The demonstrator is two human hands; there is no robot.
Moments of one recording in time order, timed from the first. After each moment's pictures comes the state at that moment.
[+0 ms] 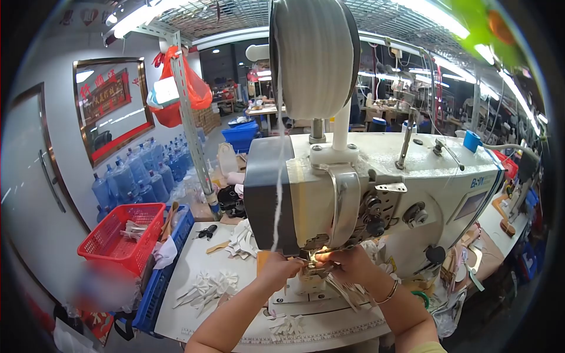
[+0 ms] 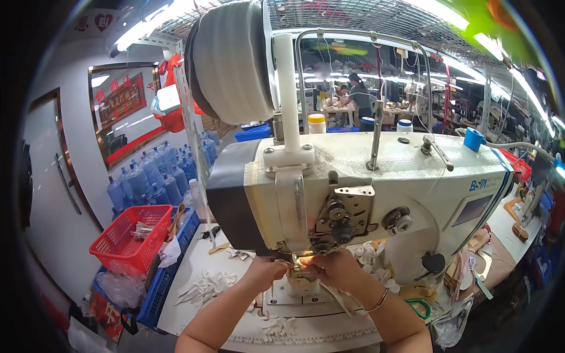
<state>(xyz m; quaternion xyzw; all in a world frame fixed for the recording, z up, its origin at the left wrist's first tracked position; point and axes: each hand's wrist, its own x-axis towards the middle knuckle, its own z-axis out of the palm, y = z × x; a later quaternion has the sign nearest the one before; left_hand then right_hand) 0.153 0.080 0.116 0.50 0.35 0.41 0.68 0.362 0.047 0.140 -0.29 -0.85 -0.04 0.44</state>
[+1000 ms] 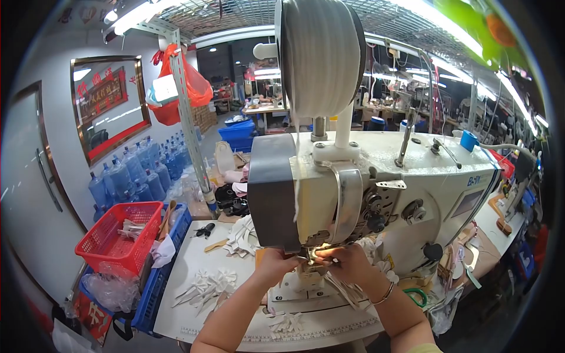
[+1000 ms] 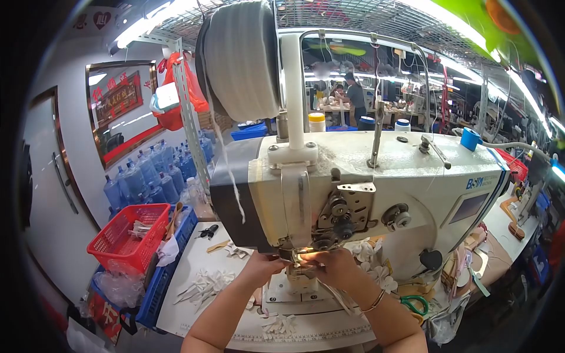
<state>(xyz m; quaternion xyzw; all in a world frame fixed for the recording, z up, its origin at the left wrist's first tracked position) 0.149 0.089 0.104 0.57 0.32 0.43 0.63 0.359 0.044 0.128 -0.36 -0.83 0.00 0.43</state>
